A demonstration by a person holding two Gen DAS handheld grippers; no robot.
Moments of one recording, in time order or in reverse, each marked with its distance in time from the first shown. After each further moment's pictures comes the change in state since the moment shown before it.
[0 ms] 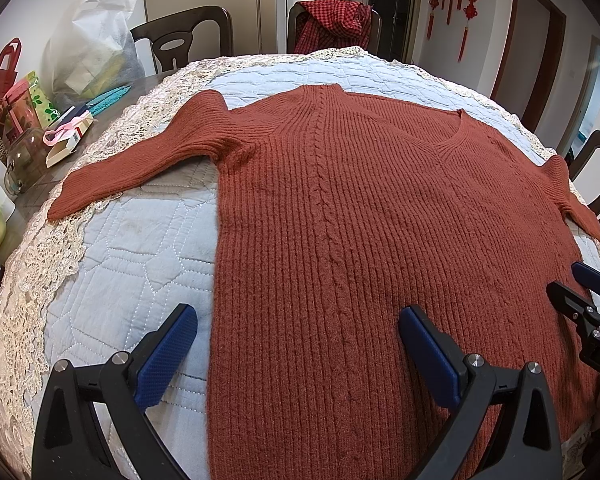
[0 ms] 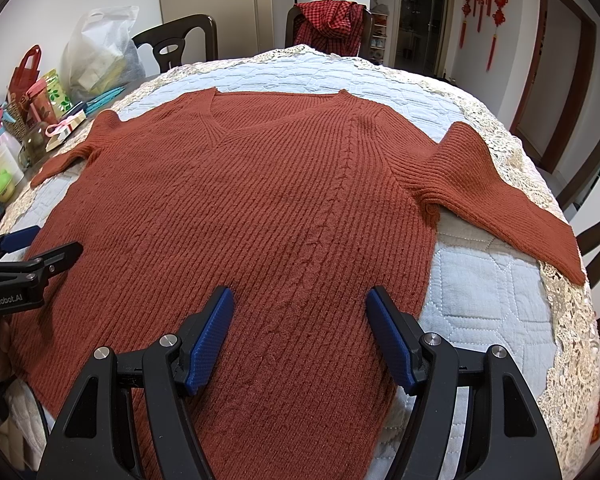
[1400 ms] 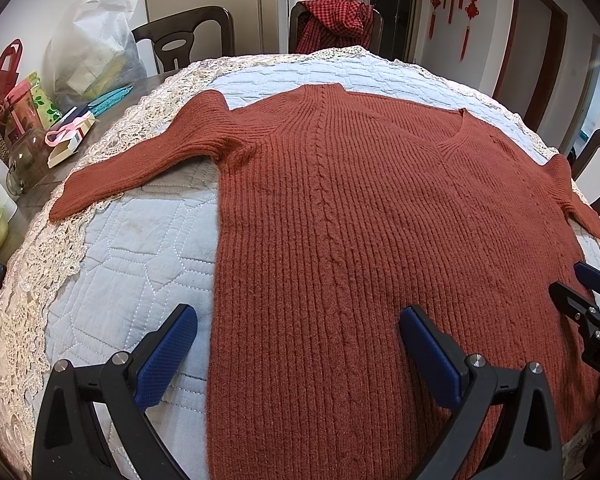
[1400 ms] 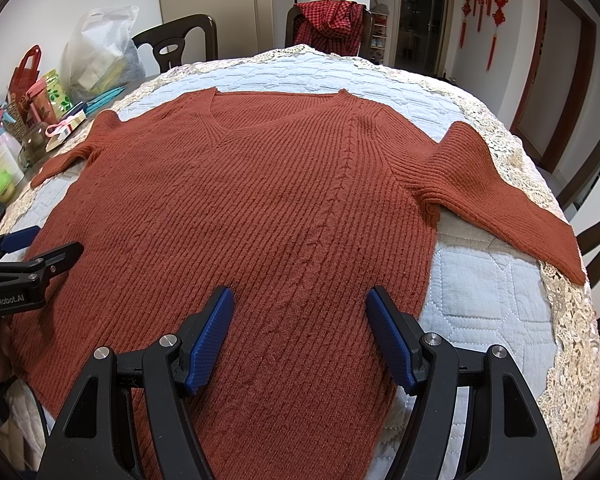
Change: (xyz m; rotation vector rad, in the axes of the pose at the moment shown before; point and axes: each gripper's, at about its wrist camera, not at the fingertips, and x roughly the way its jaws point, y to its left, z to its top) left arm 0.002 0.008 0.003 0.005 -0.003 0.009; right arm 0.000 0.000 0.000 0.002 0.000 0.001
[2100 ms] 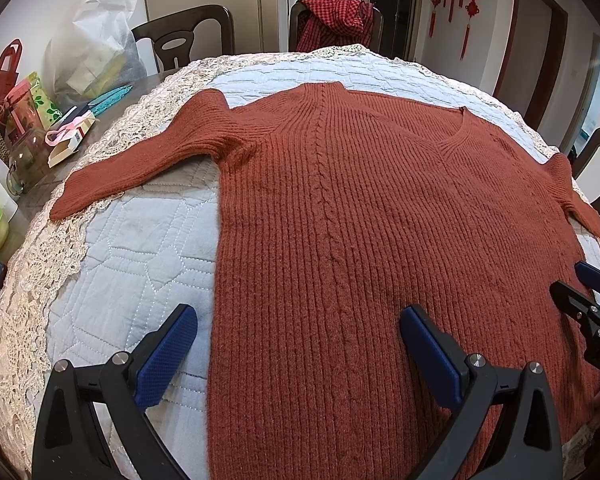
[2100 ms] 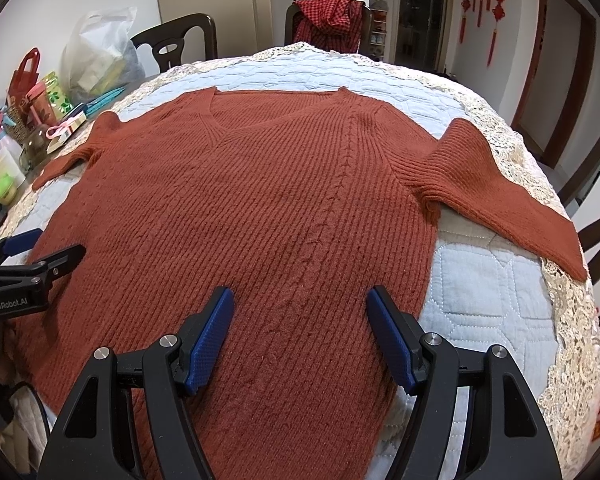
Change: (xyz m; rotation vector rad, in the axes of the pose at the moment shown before) left arm 0.001 -0.001 -0.001 0.001 0.003 0.003; right arm 0.001 0.000 0.001 0.007 0.007 0.010
